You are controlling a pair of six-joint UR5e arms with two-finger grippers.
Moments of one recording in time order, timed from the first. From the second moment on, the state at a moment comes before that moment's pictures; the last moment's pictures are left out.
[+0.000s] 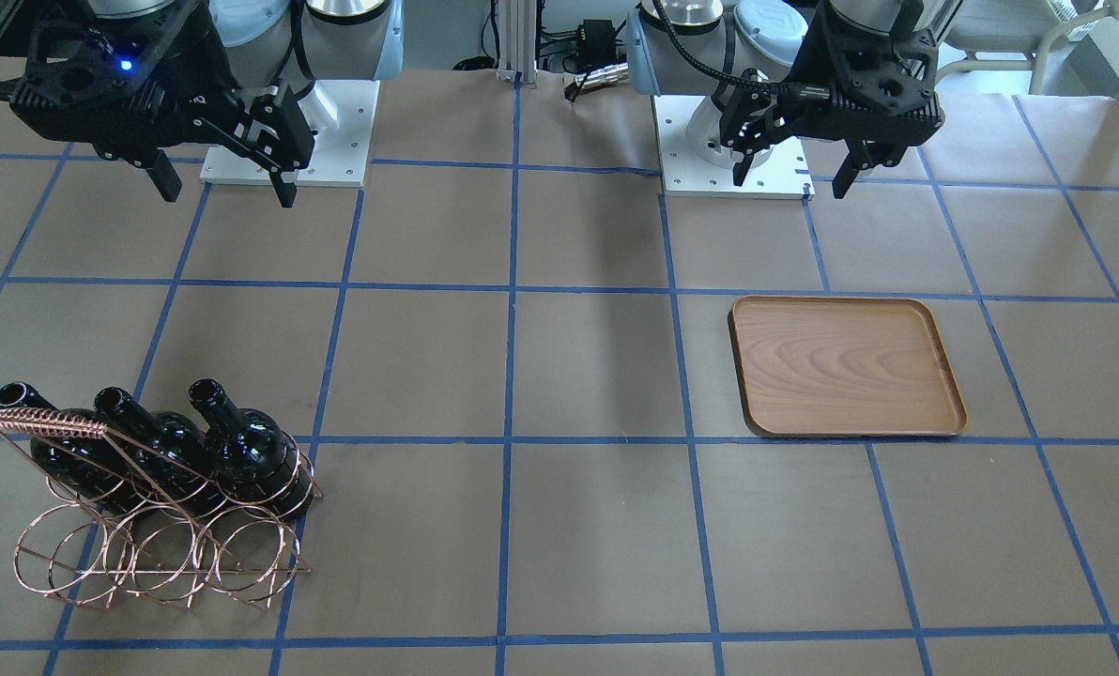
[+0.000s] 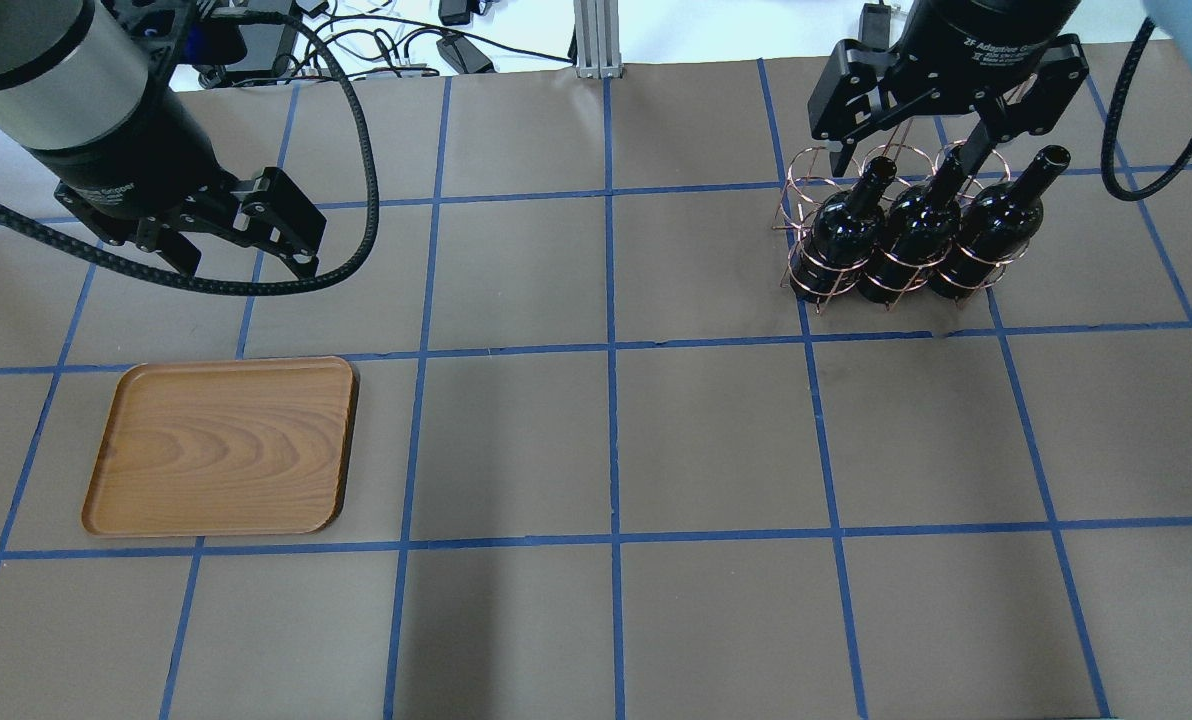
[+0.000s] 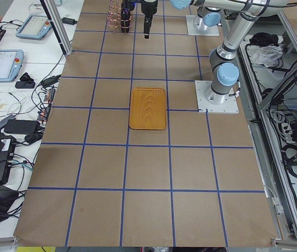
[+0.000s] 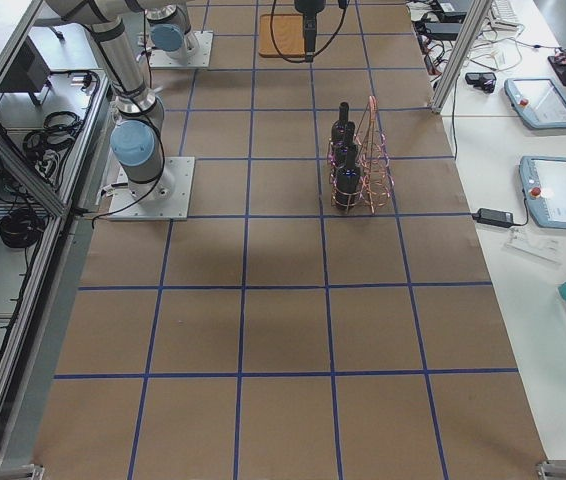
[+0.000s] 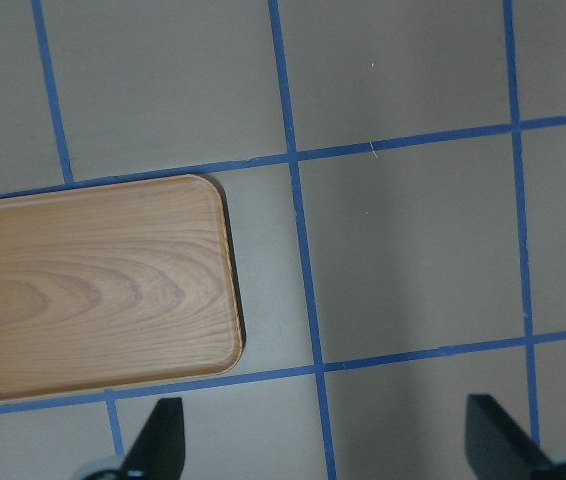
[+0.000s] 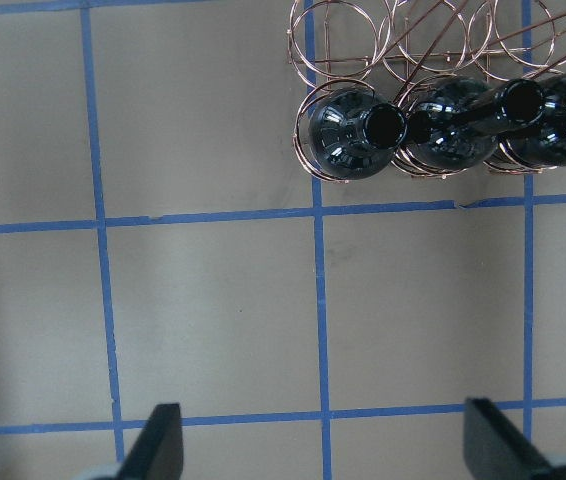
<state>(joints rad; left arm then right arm) -1.54 -1.45 -1.59 -1.64 1.56 0.15 1.61 -1.57 1.42 -1.48 -1.57 0.08</state>
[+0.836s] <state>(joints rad) -1.54 -1.45 -1.59 -1.64 1.56 0.15 1.52 -1.54 1.41 -1.50 -1.57 -0.01</state>
